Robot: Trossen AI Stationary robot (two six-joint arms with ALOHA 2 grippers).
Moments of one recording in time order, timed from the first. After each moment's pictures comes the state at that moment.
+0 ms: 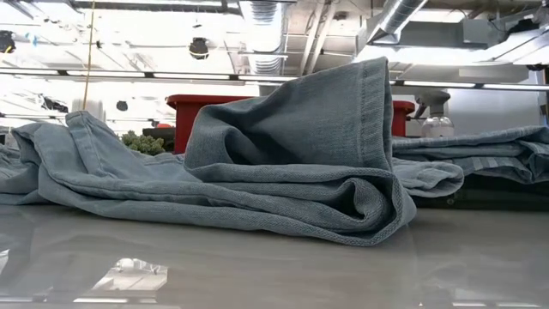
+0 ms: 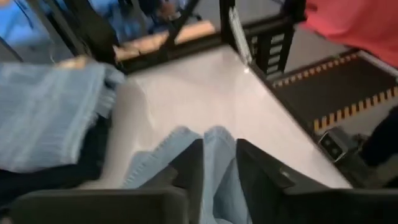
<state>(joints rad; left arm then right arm) -0.34 1.31 1.11 -0.21 -0.08 0.09 0.59 1.39 1.92 -1.33 0.26 0.61</state>
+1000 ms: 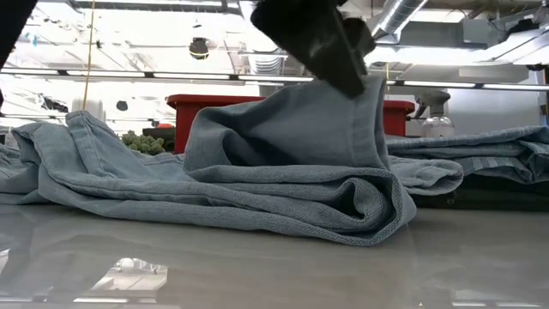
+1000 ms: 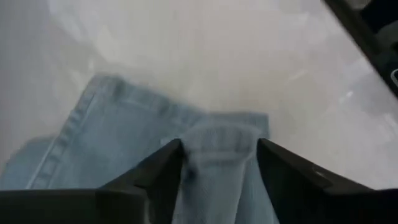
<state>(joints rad) -0.29 2.13 1.80 -0.65 0.09 0.22 0.90 1.33 1.84 -1.48 0.39 0.88</state>
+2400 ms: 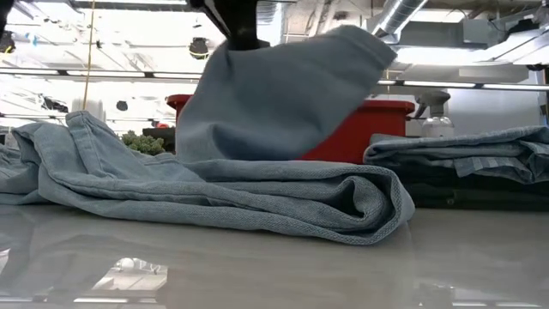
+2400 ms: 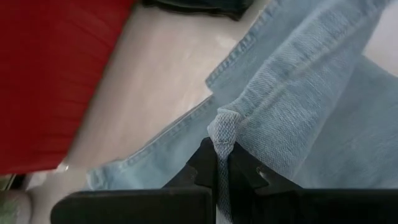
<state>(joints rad) -0.38 1.98 1.86 -1.24 -0.66 -0.69 1.03 1.46 1.81 -1.51 0.71 1.03</state>
